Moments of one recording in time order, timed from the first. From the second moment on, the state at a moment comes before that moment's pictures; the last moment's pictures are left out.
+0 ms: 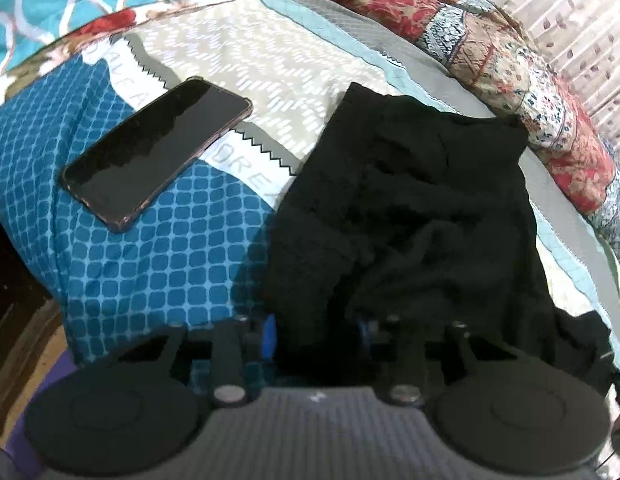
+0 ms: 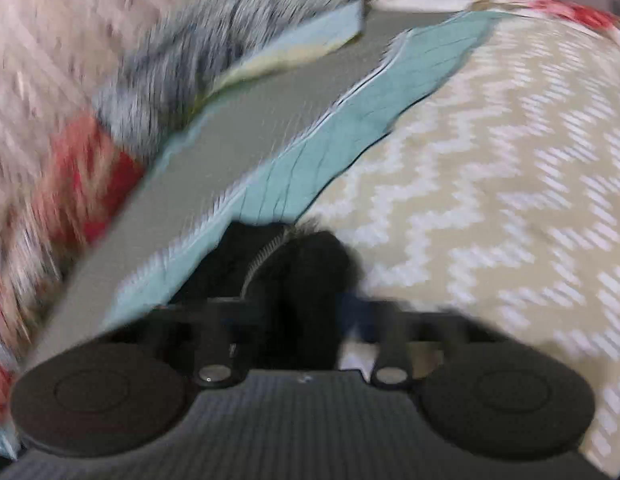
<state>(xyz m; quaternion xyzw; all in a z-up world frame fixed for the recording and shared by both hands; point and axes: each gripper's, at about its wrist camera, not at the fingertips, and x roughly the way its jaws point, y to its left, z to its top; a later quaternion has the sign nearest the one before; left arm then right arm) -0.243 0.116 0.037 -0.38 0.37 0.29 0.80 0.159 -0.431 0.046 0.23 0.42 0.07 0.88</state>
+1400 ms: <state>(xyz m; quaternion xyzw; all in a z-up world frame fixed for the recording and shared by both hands) -0.111 0.160 0.014 -0.30 0.28 0.15 0.90 0.075 -0.146 0.198 -0.10 0.33 0.45 0.82</state>
